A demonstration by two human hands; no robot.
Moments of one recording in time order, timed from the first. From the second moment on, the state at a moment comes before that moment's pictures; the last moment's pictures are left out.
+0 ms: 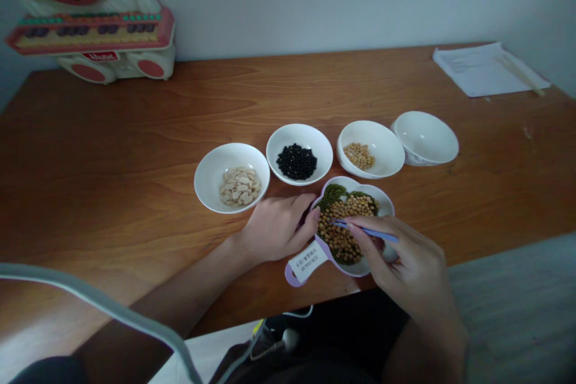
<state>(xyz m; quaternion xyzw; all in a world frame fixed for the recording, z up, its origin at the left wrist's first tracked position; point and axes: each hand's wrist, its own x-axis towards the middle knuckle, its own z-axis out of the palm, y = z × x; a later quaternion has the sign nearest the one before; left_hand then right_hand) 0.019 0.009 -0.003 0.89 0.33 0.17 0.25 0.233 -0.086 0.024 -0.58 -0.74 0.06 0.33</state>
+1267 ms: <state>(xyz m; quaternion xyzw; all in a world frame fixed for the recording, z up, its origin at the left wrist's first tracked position) 0.018 0.009 -0.006 0.89 0.33 0.18 0.25 0.230 -0.085 0.018 -0.57 -0.75 0.05 0.35</state>
